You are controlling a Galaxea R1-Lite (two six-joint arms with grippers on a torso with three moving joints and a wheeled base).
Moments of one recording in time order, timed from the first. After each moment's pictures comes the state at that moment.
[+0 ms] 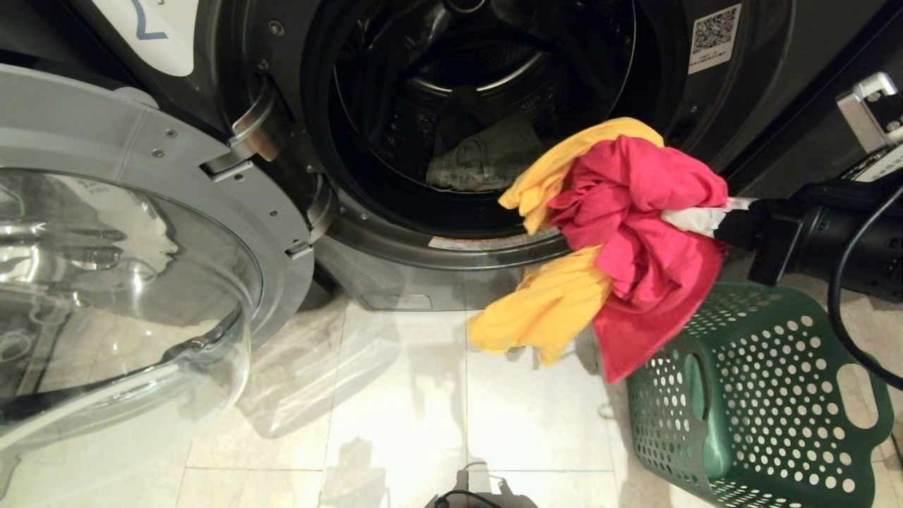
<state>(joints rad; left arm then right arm) 0.00 0.00 0.00 0.00 0.00 0.00 0.30 1.35 -0.91 -0.45 0.37 0.00</state>
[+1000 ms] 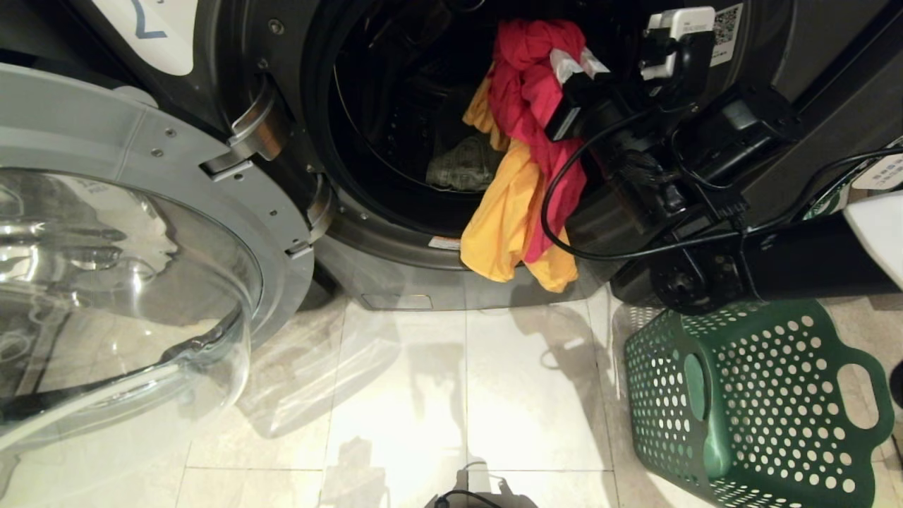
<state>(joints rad) 0.00 0.00 0.00 0.00 0.00 0.00 0.49 2.07 -1.51 -1.33 0.01 -0.14</state>
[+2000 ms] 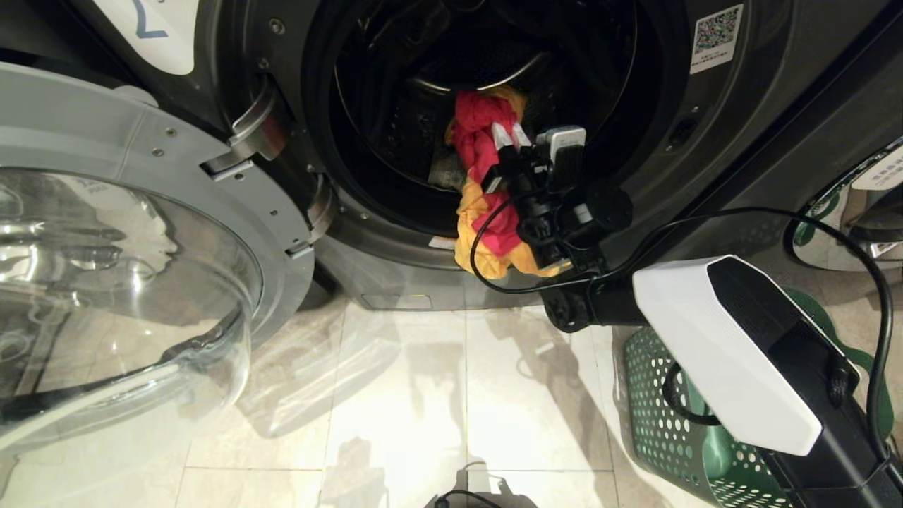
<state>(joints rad) 0.00 0.00 0.00 0.00 0.00 0.00 0.52 2.54 -1.98 -1.40 -0.05 -0.15</state>
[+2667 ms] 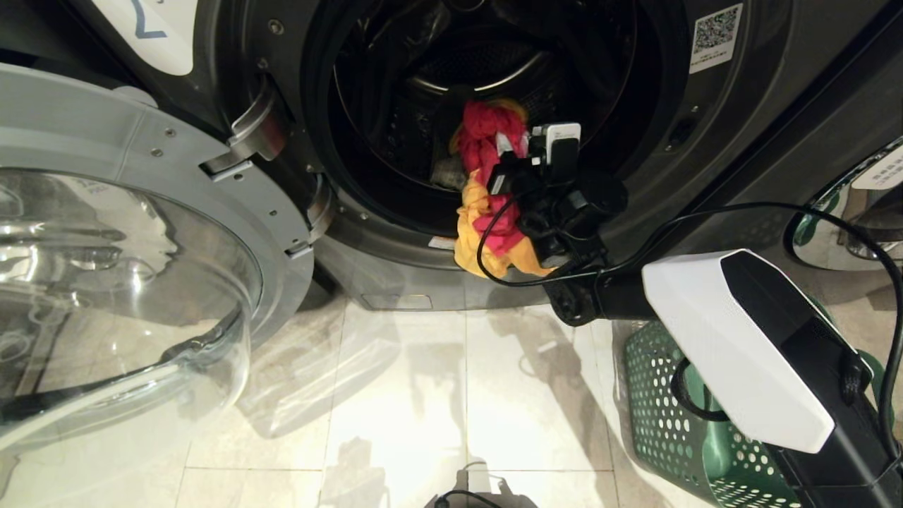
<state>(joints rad) 0.00 0.00 0.00 0.00 0.00 0.00 0.51 2.51 -1.98 -1.23 -0.18 -0.15</state>
